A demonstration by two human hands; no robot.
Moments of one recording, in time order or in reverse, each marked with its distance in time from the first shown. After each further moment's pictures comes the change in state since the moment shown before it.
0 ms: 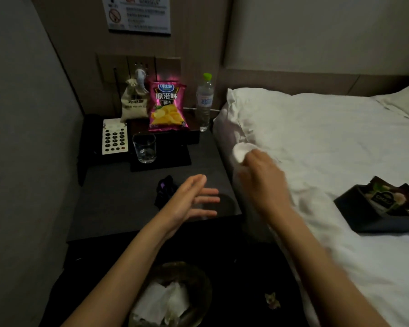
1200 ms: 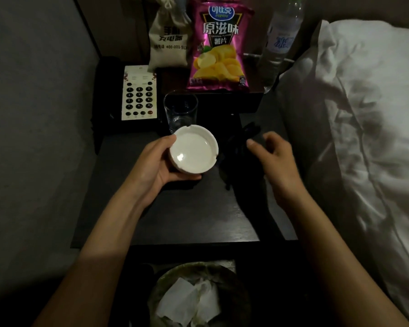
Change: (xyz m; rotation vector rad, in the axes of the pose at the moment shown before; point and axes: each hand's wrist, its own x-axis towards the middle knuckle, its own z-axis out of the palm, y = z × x) left_hand 0.090 0.010 -0.172 -0.154 0.309 0.117; right_hand 0.087 -0.017 0.193 0.985 -0.213 0.418
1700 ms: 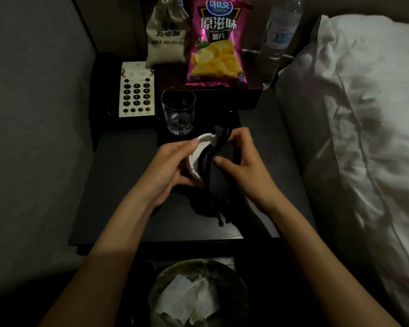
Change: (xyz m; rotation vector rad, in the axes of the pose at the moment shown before) left_hand -0.001 -0.011 0.016 0.201 -0.197 0.035; right_hand -0.022 -0.013 0.026 0.019 -0.314 -0.124
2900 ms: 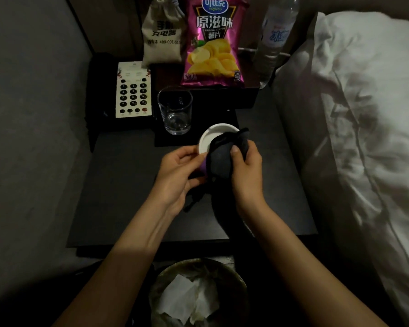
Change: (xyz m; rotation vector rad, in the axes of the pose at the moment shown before) left_hand 0.001 -0.017 0.029 -0.213 0.245 -0.022; right_hand 0.004 0.015 0.027 0.130 0.503 0.198
